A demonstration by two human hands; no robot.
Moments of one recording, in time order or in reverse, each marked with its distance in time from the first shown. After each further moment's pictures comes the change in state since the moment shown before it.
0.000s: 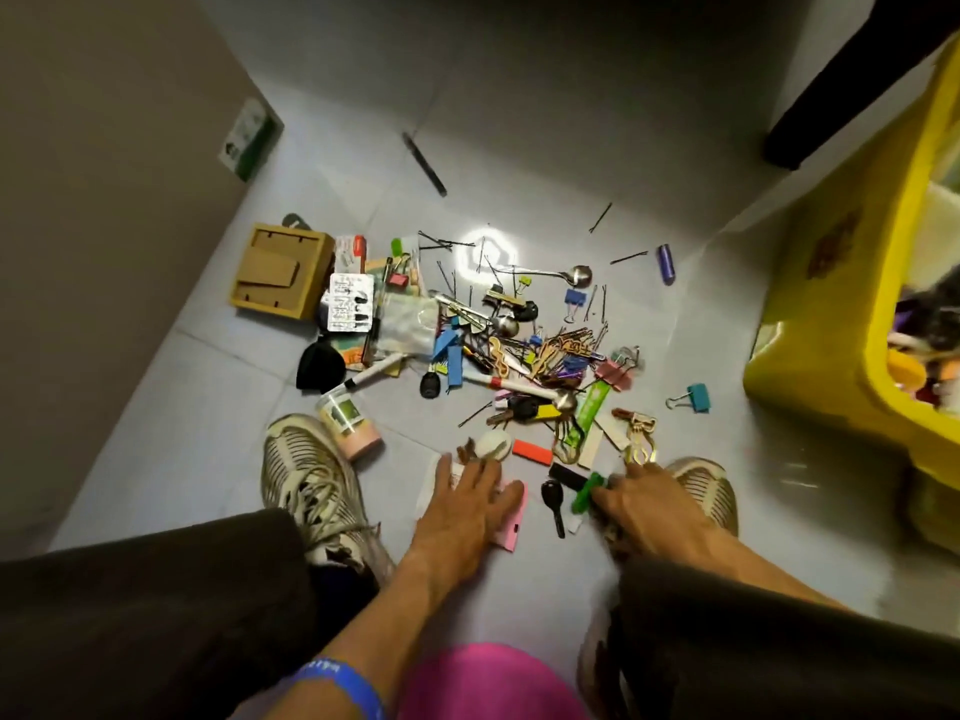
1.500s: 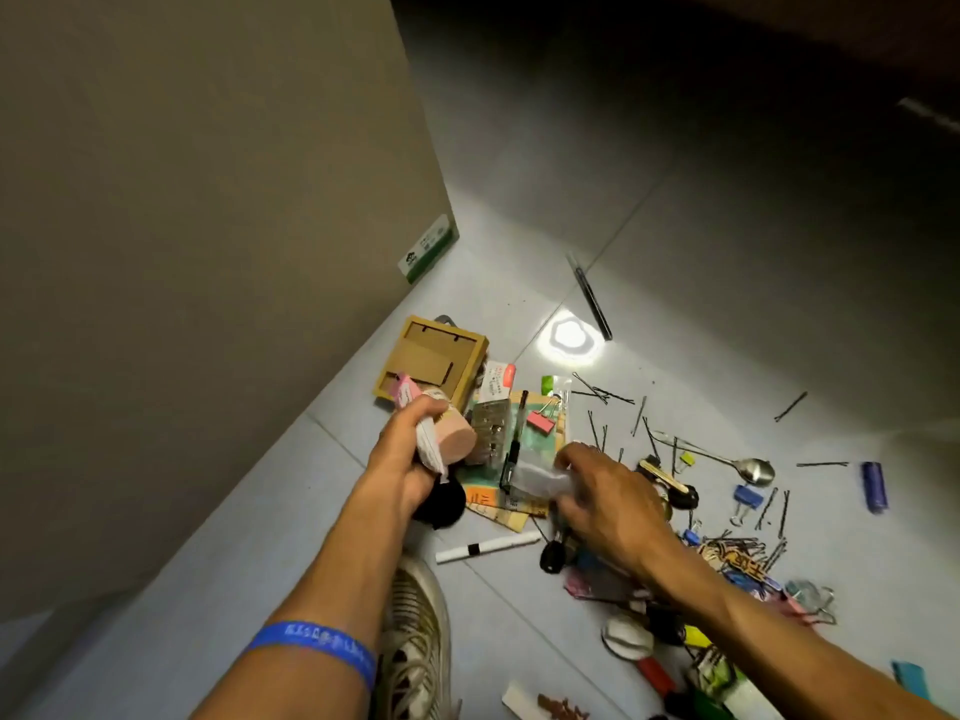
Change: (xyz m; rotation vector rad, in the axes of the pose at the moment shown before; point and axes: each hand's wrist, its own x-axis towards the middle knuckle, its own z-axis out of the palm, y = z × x) left_hand 0.030 -0.267 -0.104 -2.487 0.693 -0.927; right_hand 0.220 -0.067 -0.156 0.493 0.433 -0.029
